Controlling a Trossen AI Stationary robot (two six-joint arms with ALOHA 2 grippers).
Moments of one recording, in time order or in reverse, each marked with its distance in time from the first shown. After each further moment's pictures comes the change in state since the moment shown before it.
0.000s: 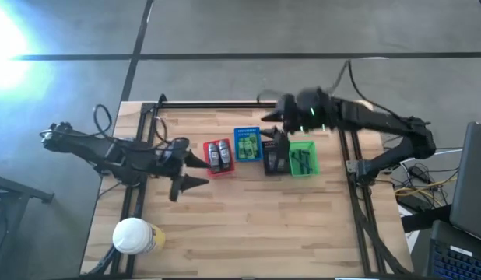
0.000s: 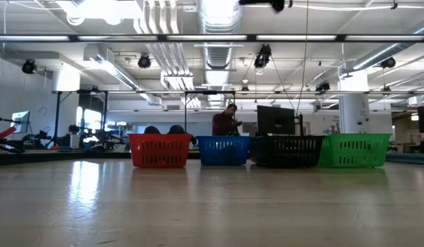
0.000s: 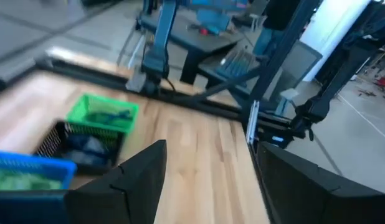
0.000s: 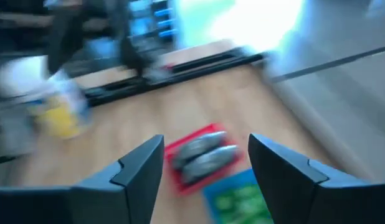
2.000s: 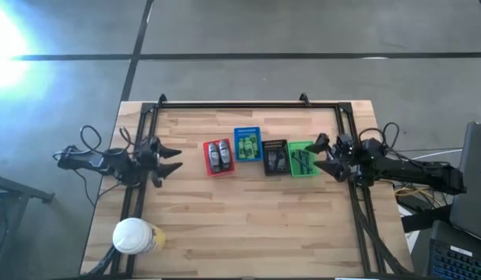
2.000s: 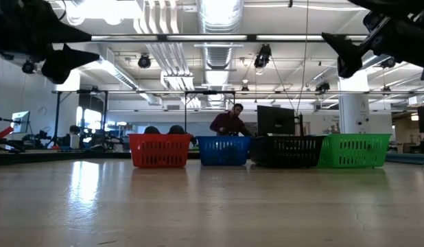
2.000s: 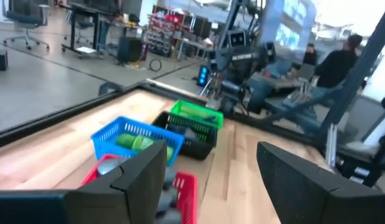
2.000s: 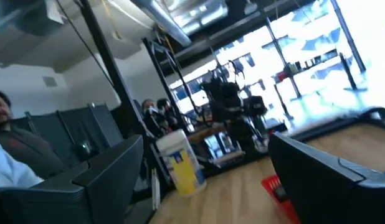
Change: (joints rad) left arm 0.071 -0.921 -0.838 0.085 -0.234 0.114; right arm -0.179 -0.996 -1.487 1.295 -0.417 0.394
